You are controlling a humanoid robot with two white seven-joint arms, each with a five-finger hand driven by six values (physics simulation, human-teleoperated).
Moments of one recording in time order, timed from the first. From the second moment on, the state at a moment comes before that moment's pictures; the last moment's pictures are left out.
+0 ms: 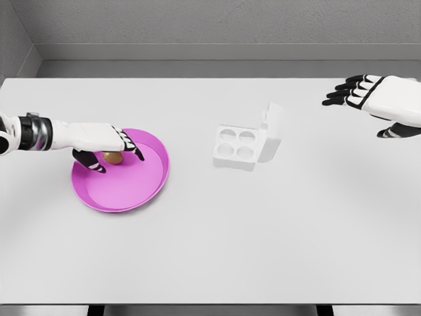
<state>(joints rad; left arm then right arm) -0.89 0.82 -1.01 -1.28 -0.27 -0.61 -0.59 -0.42 -0.98 0.20 -1.68 0.32 -0.61 0.61</state>
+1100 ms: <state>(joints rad) -0.88 0.81 -1.01 -1.26 -0.33 -0.61 -0.59 -0.42 -0.98 0.20 -1.68 0.32 -0.61 0.61</state>
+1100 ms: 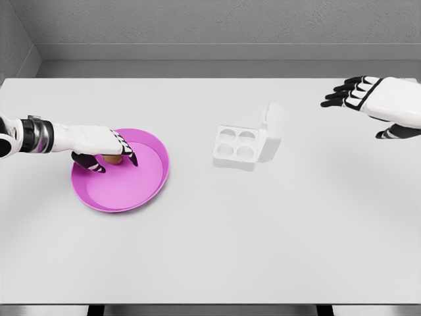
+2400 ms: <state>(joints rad) -0.86 0.79 -1.01 -1.23 -0.40 -0.55 -0.46 -0.42 -0.98 0.20 -1.68 0.32 -0.61 0.61</state>
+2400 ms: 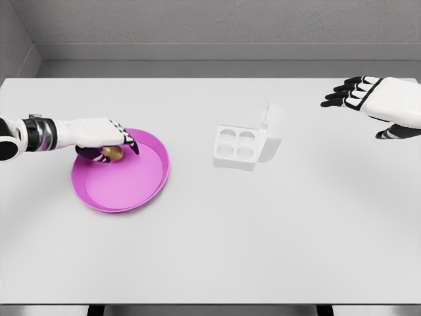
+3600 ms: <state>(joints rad) -0.87 0.83 -1.01 -1.30 -0.27 -0.61 -0.42 -0.42 -0.98 0.20 -1.69 0.32 -0.61 0.61</state>
